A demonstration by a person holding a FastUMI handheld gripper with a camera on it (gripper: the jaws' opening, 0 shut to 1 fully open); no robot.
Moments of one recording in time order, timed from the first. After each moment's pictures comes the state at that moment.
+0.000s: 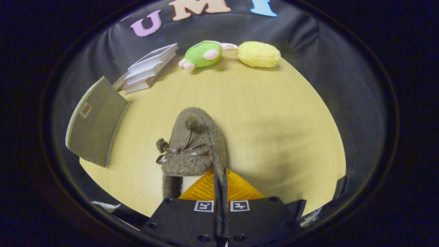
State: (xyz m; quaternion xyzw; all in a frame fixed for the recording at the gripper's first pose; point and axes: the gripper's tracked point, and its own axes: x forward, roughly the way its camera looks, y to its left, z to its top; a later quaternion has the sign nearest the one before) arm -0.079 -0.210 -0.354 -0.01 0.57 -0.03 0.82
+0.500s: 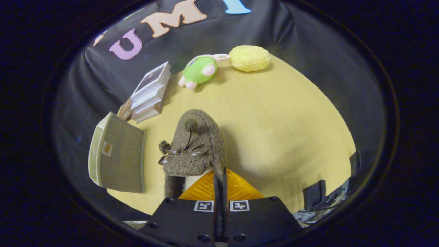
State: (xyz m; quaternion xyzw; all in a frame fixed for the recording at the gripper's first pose) arm -0.056 -0.145 -0.305 0.11 0.55 -0.07 0.82
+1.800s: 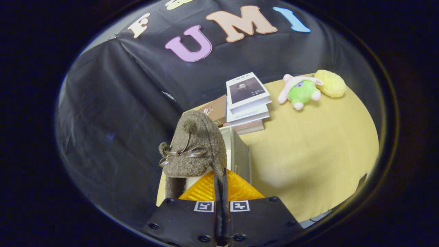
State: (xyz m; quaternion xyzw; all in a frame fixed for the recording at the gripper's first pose) arm 0.008 0.159 -0.230 0.15 0.51 0.08 0.85
